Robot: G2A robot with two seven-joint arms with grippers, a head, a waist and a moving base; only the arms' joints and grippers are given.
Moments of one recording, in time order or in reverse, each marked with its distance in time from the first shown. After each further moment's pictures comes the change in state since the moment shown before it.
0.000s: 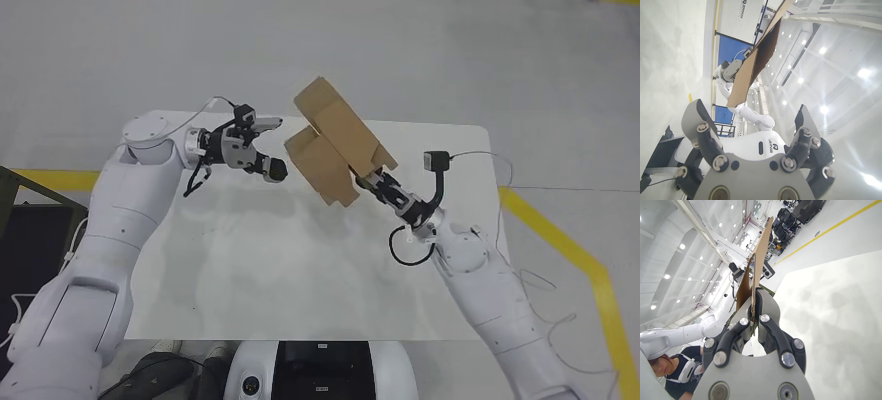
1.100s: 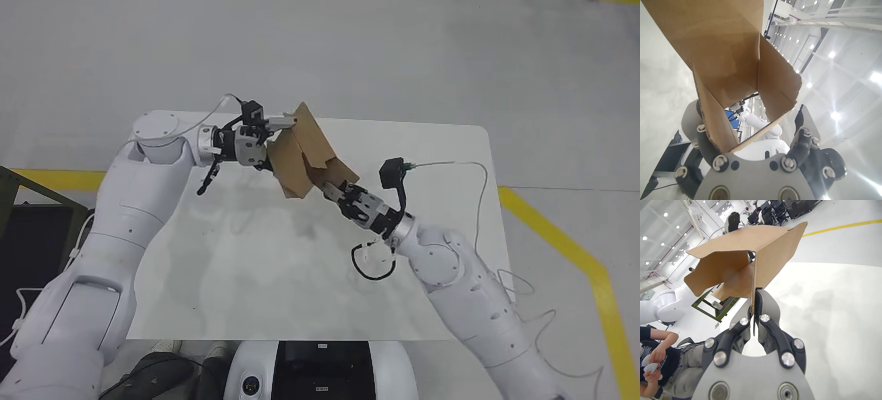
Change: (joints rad) left arm -0.014 -0.013 0.034 -0.031 0.040 -0.008 0.104; right arm -0.044 -0.019 -0.090 -0.185 -0.528 0.155 -0.179
